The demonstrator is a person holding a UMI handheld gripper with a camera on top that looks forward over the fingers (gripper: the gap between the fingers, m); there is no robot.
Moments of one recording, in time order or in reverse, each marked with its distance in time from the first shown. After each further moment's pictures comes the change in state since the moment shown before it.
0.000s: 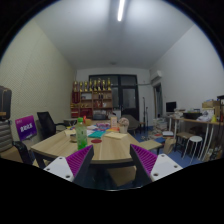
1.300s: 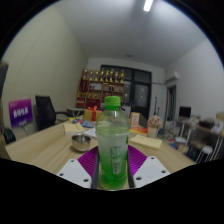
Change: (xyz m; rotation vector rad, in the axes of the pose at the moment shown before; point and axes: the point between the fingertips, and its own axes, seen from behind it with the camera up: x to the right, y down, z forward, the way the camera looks) arm -0.193 0.077 0.317 -0.040 -0.041 -0.134
